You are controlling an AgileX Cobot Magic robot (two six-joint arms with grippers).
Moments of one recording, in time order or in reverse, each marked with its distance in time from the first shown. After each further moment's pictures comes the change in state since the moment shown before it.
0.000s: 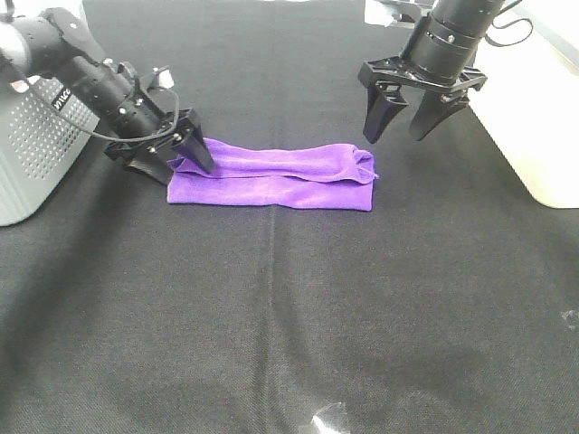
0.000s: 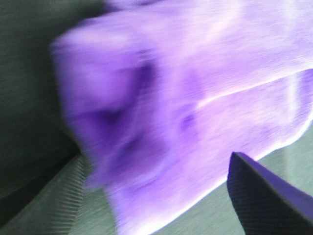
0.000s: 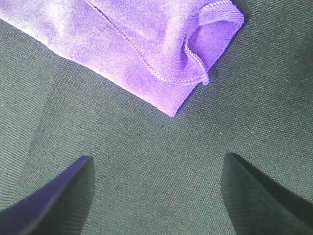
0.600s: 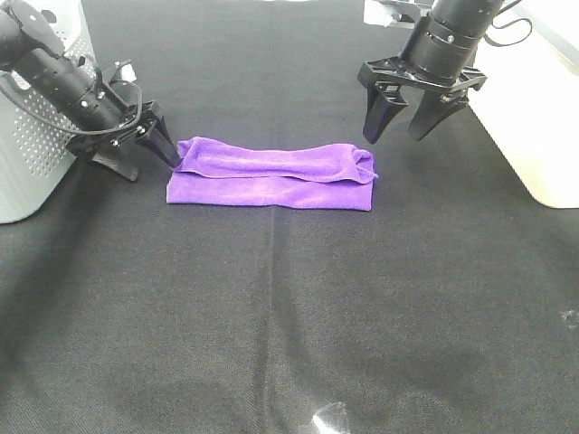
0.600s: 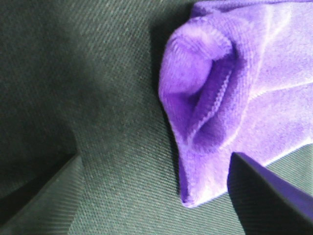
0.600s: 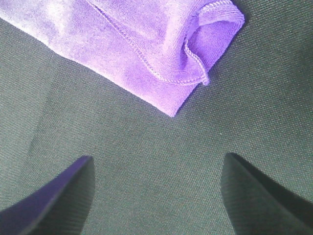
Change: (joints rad) left arm 0.094 -0.021 0.007 0.037 0.025 0.002; right arm 0.001 0.000 0.000 -0.001 0.000 -0.003
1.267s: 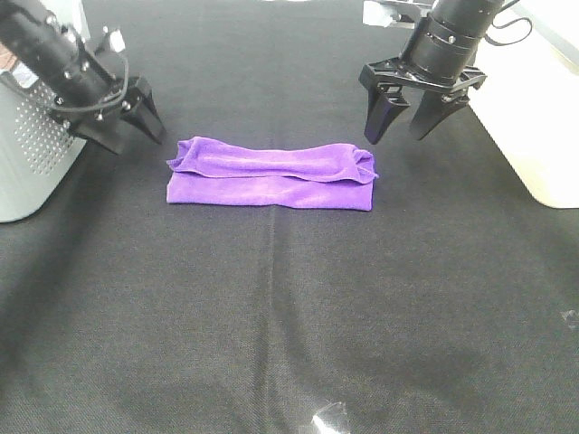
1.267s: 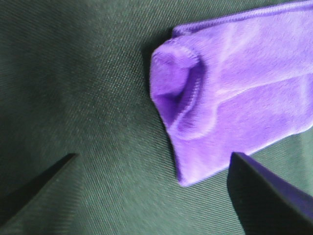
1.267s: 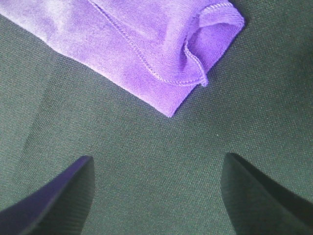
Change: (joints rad) left arm 0.000 -0.095 0.012 0.055 -0.013 0.054; right arm 0.001 0.000 0.000 -0.007 0.000 -0.023
